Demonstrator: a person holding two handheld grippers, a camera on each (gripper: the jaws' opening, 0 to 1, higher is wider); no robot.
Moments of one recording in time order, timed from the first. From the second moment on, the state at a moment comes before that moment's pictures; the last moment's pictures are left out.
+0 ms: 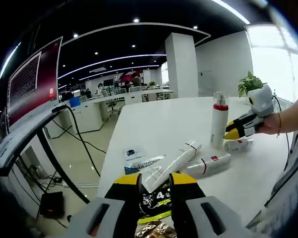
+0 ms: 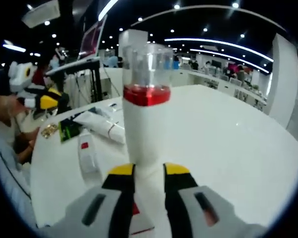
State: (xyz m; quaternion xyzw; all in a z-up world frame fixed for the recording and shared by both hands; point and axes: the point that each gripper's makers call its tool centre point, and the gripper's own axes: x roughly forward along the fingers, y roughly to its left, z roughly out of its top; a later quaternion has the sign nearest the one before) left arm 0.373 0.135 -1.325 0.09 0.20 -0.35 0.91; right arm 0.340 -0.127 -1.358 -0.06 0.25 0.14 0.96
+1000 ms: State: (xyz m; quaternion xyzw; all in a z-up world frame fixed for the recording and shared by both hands) left arm 0.396 0.158 -1.343 0.04 0.25 -0.38 0.89; right arm 0.356 0.032 -1.263 -0.16 0.19 0.35 0.90
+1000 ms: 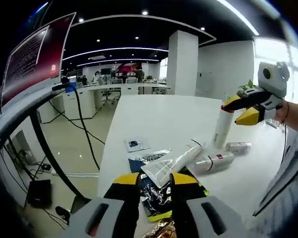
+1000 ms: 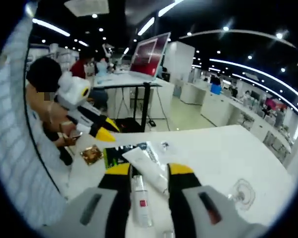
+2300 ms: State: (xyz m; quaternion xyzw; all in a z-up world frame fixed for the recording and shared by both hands) left arm 0.388 0.165 -1.351 0.04 0.27 -0.40 0.88; right arm 0.415 0.022 -1.366 -0.37 0.47 0.43 0.68
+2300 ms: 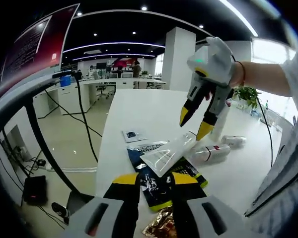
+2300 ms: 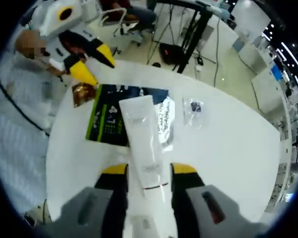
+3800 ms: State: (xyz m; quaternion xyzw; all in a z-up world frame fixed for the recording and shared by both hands) left arm 0.406 0.130 -1.375 -0.04 0.35 -0.43 0.83; right arm 0.410 0.010 -1.410 -0.42 0.53 0.44 0.59
